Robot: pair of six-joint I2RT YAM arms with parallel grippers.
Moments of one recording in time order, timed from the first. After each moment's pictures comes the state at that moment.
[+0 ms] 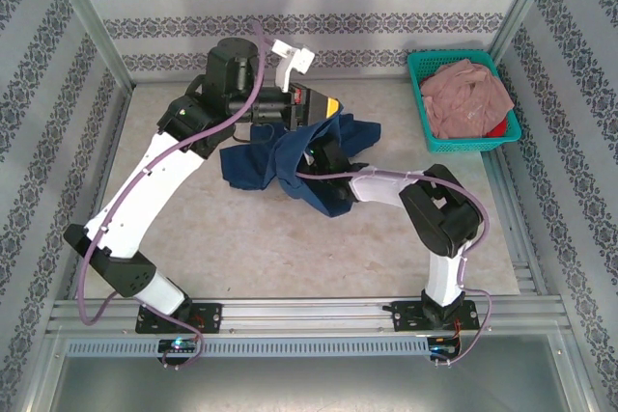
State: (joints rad) left arm -0.61 1.56 1.93 -0.66 0.66 -0.42; right arm 0.66 1.90 1.12 0.10 0.11 -0.01
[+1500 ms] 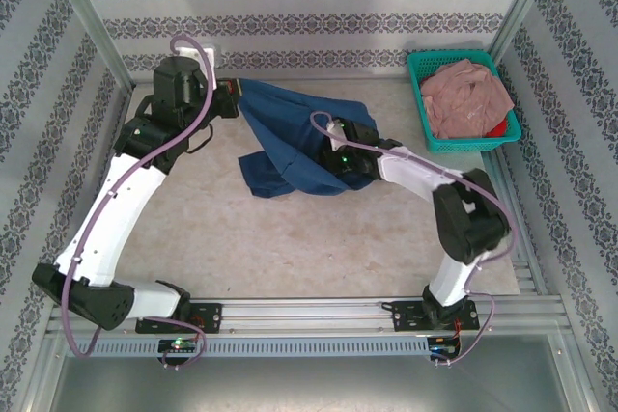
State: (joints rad) left arm -0.33 1.33 1.59 -0.66 -0.04 -0.33; right arm 0.47 1.72 1.16 -0.23 -0.30 0.11
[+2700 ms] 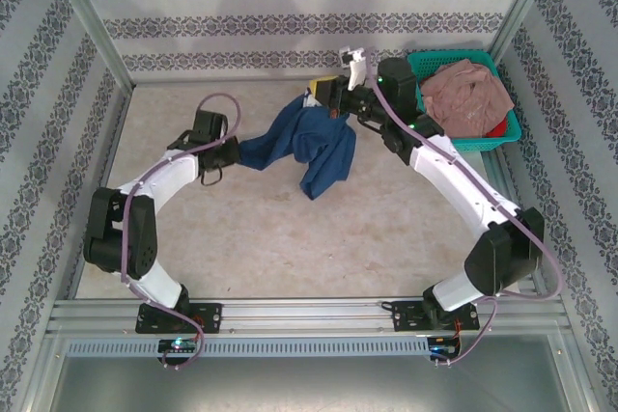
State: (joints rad) left arm -0.17 1.62 1.05 -0.37 0.07 -0.48; right arm 0.43 1.51 1.41 -0.03 -0.53 0.35
